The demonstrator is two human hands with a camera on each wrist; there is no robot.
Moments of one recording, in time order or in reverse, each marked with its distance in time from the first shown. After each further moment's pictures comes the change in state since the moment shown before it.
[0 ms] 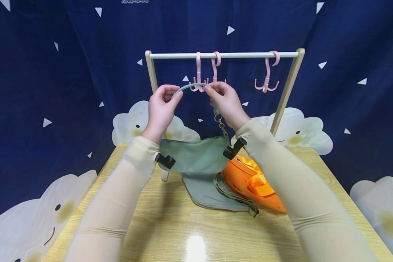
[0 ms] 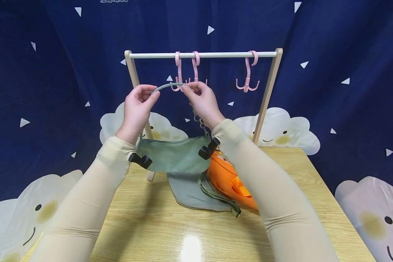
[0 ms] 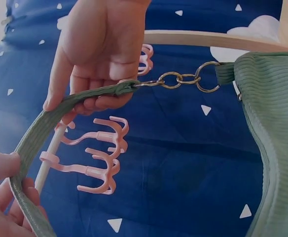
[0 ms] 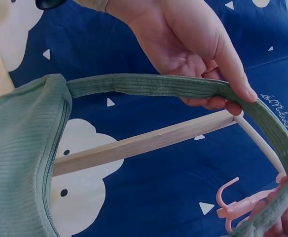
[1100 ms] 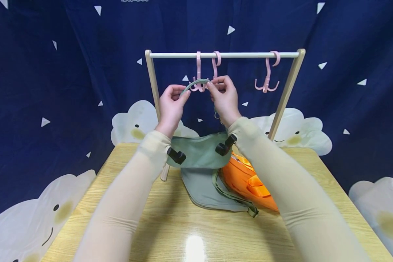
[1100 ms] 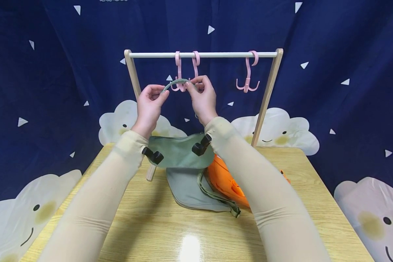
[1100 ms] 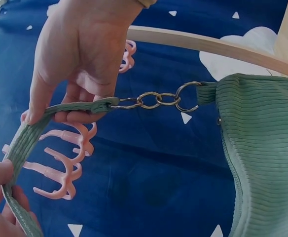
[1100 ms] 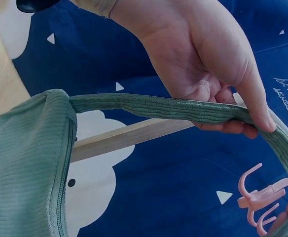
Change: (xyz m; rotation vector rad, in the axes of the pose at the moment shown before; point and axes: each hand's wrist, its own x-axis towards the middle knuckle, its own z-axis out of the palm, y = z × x) left_hand 0.013 -0.023 0.032 -0.125 0.080 -0.096; right_hand 0.018 0.018 0.013 0.081 0.239 -0.110
